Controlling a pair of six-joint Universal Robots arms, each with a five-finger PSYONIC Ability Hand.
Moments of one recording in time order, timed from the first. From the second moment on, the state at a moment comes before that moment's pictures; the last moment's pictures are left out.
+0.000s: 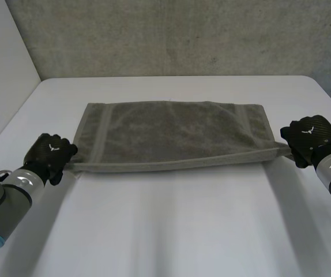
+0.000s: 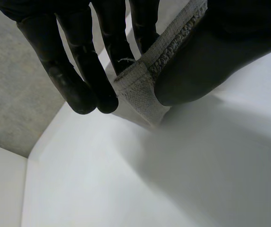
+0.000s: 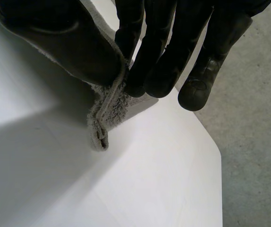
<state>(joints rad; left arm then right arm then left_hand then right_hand) 4.63 -1.94 -1.90 3.56 -1.29 3.87 1.67 -1.35 1.82 -0.22 1.39 2.45 1.46 1.50 1.54 1.53 1.49 1.34 1.35 1.35 1.34 1.20</state>
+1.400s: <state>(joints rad) 4.45 -2.31 -1.17 3.33 -1.48 3.71 1.66 -0.91 1.19 0.05 1.33 2.33 1.46 1.50 1.55 1.53 1.49 1.34 1.35 1.35 1.34 1.20</state>
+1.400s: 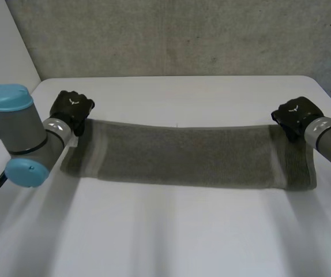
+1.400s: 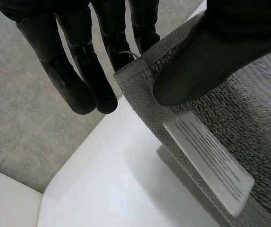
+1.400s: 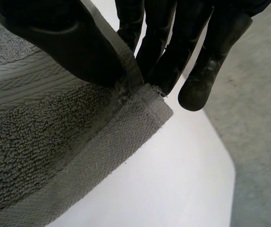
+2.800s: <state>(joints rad) 4.41 -1.91 -1.72 3.43 -1.43 3.55 1.57 -1.31 1.77 -0.09 1.24 2.60 0.28 0.27 0.26 0.28 0.23 0.23 0.26 0.25 0.26 0.06</state>
